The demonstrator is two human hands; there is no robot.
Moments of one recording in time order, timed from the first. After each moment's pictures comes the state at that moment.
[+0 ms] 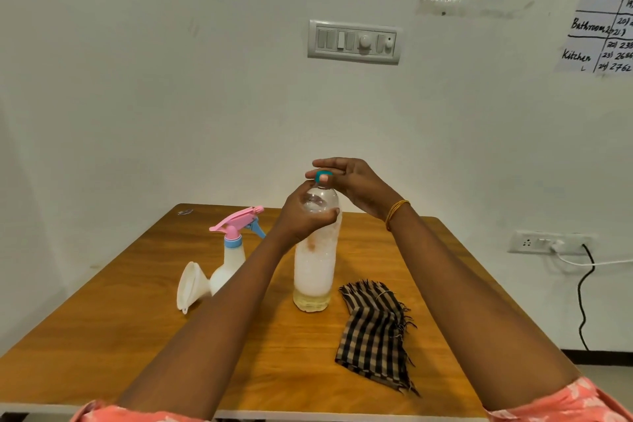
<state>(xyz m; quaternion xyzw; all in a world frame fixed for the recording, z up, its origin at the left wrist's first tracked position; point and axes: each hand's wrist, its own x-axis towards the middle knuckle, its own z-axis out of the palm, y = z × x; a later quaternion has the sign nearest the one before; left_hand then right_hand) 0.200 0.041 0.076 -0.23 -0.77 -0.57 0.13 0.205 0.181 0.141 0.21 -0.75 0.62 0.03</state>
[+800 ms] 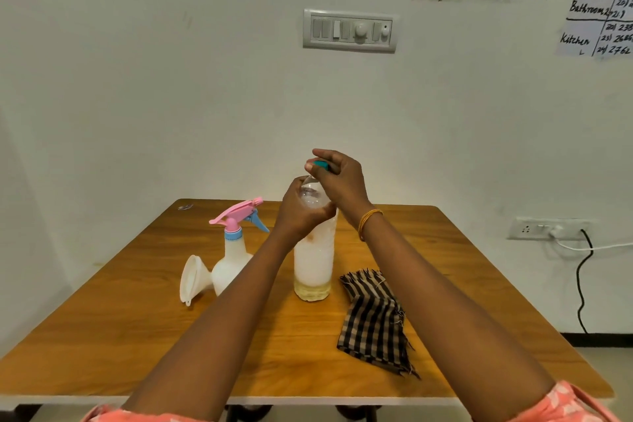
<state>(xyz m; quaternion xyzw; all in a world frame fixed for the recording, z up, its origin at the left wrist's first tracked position) 0.196 0.047 0.060 -0.18 -0.77 -0.59 0.16 0.218 0.141 0.116 0.09 -0.73 0.64 0.24</state>
